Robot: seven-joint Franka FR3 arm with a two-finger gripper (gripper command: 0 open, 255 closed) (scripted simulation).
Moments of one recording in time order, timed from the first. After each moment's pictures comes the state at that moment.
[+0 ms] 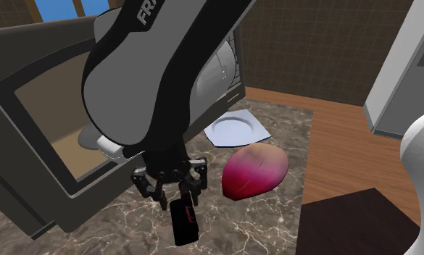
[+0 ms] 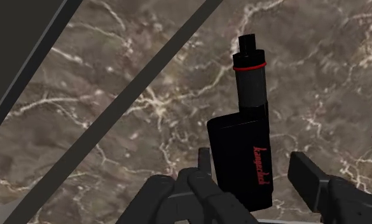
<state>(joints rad) 0.08 -0.08 -0.79 -2.58 -0.05 2.35 -2.07</state>
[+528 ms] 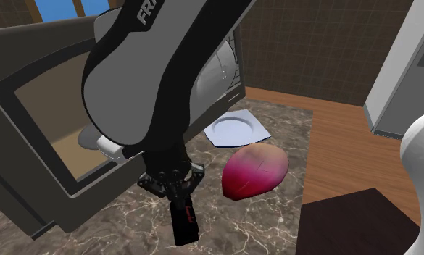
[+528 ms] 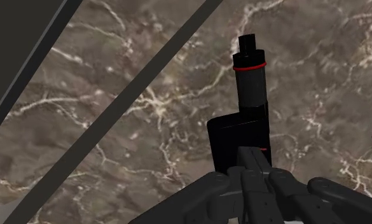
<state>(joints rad) 0.08 -0.08 -0.79 -2.58 -0.05 2.35 -2.07</state>
